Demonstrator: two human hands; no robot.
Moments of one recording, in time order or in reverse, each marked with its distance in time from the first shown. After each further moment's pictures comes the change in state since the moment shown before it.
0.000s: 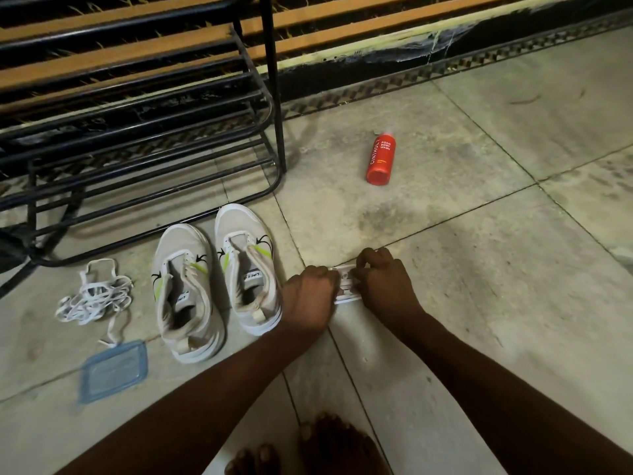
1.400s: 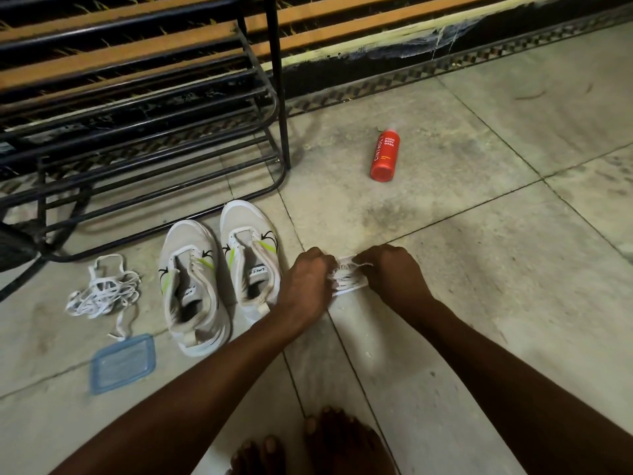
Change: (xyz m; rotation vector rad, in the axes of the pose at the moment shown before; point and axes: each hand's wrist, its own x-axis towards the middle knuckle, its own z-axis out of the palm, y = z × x) left_hand 0.002 -0.008 -0.025 -0.344 0.014 -0.071; right_hand 0.006 0.007 -0.010 0.309 0.067 0.063
